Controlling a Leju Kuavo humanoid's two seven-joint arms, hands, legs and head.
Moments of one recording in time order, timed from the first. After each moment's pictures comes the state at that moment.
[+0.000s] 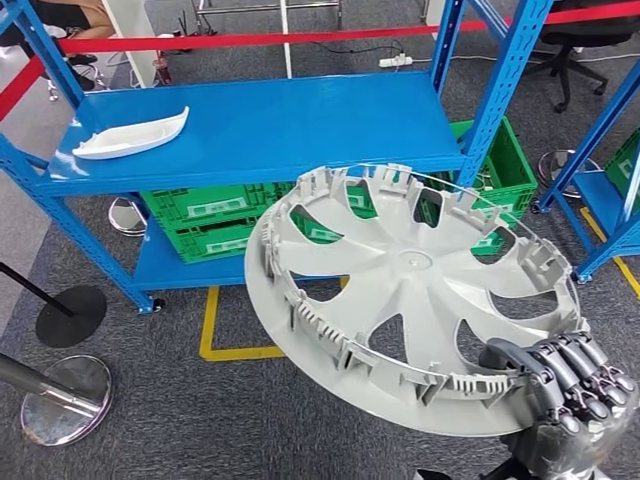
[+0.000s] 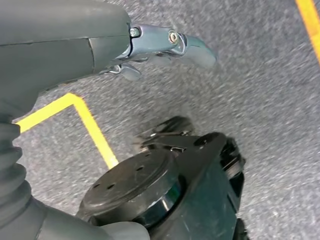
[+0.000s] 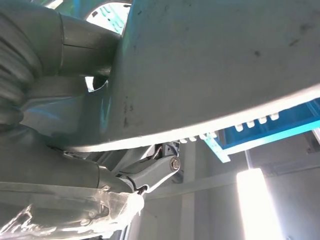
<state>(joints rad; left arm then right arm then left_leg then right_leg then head) 0.21 -0.32 0.89 -0.93 -1.10 -0.49 -0.49 0.35 0.20 0.09 -2.20 1.09 -0.68 -0.68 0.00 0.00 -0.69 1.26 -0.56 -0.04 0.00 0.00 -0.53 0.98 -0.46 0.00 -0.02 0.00</state>
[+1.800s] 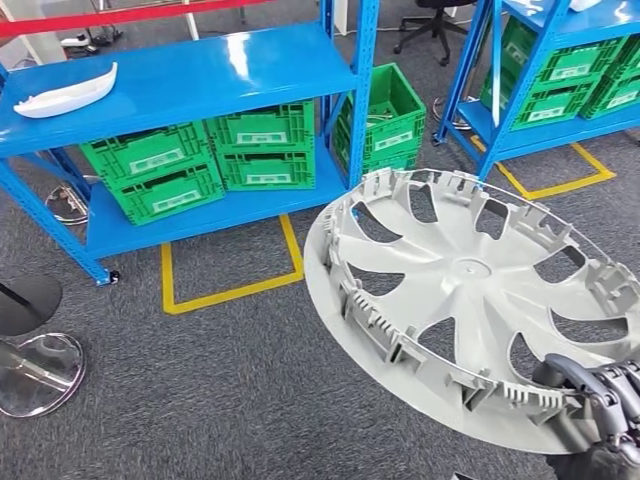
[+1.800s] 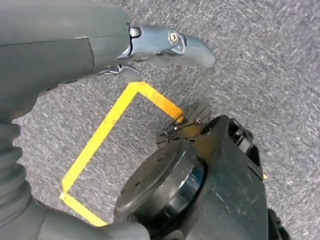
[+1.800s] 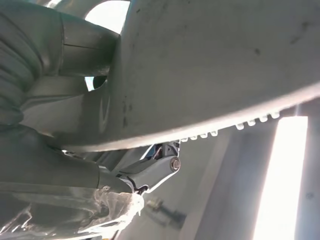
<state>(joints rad) 0.21 -0.31 0.96 -0.98 -1.39 -0.53 -0.66 0.42 0.25 -0.04 -2.30 1.11 -0.68 -0.68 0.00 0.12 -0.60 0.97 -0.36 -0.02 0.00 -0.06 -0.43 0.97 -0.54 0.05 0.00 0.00</state>
